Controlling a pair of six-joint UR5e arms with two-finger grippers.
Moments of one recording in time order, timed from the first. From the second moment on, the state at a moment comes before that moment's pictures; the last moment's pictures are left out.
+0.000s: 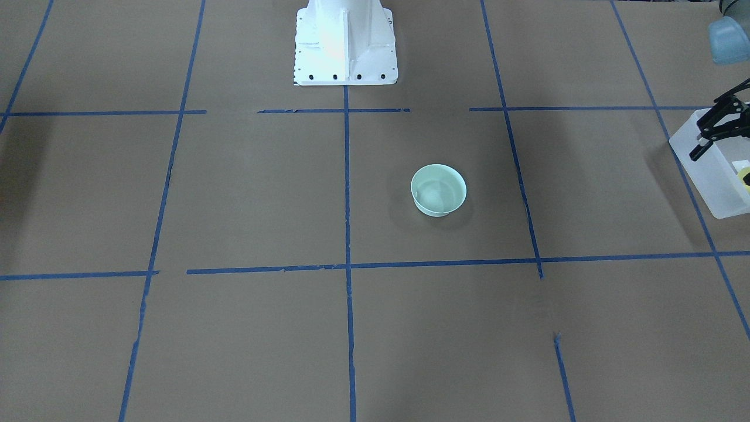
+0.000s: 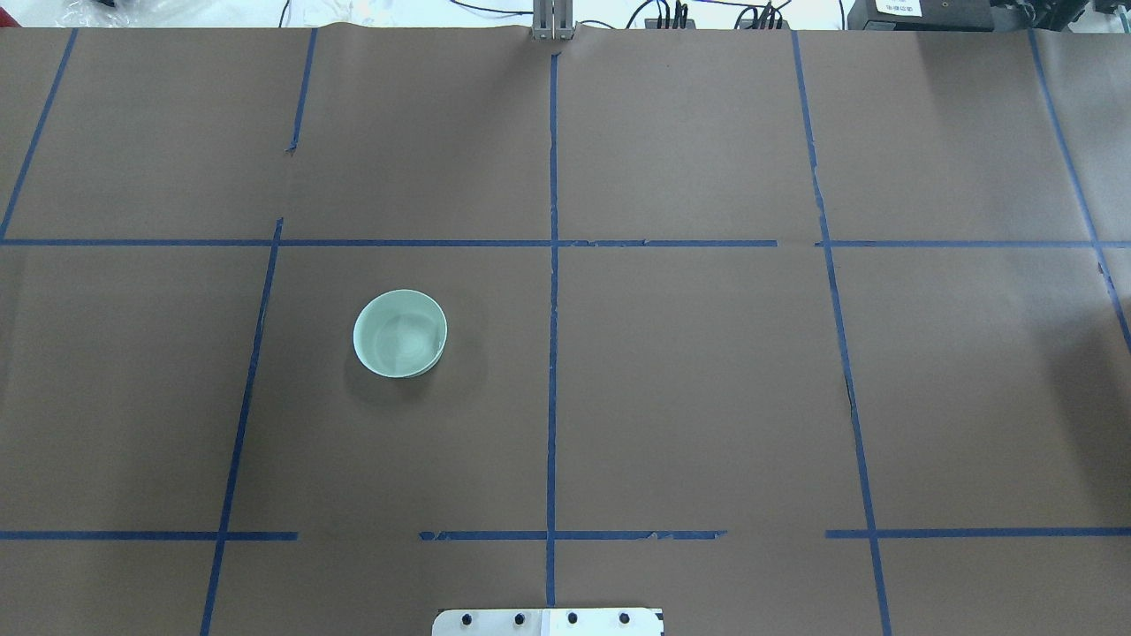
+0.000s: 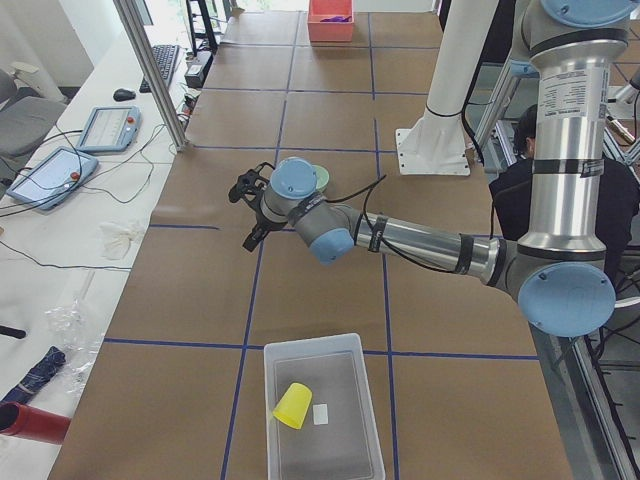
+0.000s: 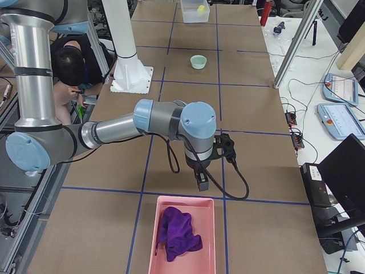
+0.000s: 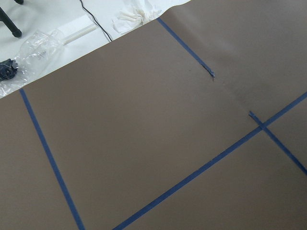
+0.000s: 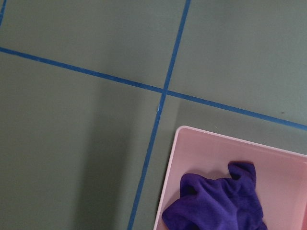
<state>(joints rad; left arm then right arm) -1.28 -1.56 -1.81 -2.28 -2.33 -0.41 1.78 -1.56 1.88 -2.00 2.35 -0.46</state>
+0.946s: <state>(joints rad) -0.65 -1.76 -1.84 -2.19 -1.77 -1.28 1.56 -1.63 1.90 -1.68 2.35 -0.07</state>
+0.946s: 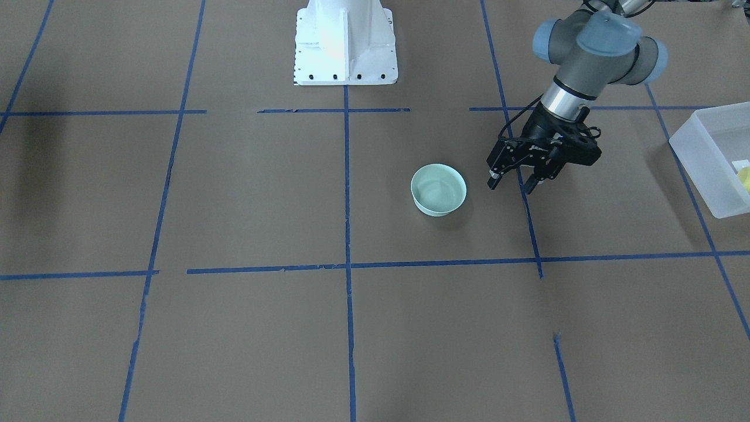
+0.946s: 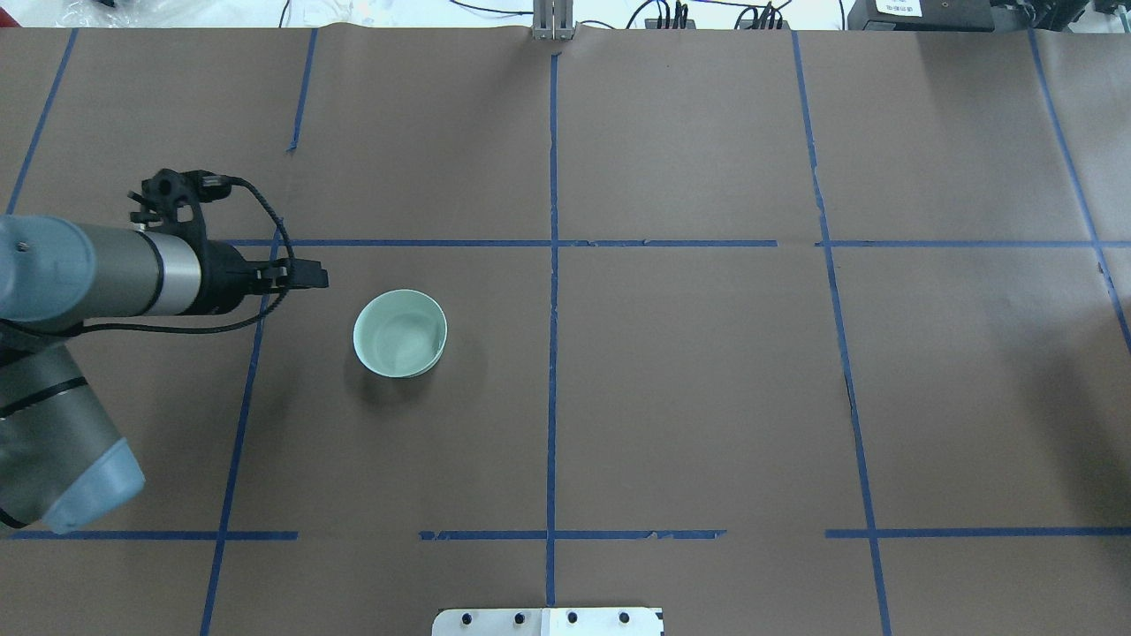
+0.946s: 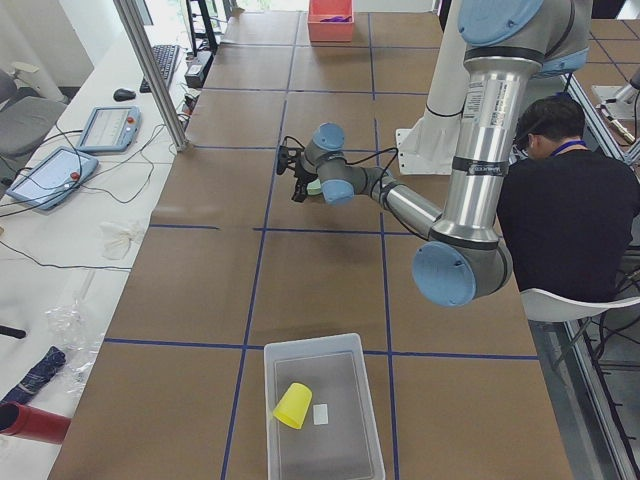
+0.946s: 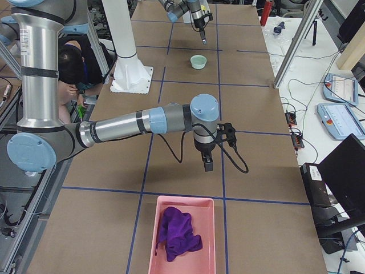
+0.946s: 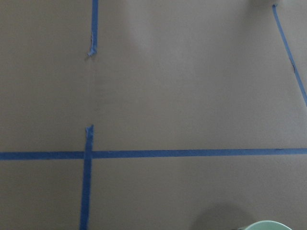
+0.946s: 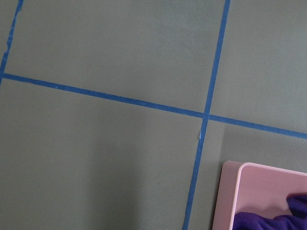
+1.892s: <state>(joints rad) -0.49 -1.90 -1.78 -1.92 -1.66 -1.36 1.56 -1.63 1.90 -1.68 2.35 -0.07</state>
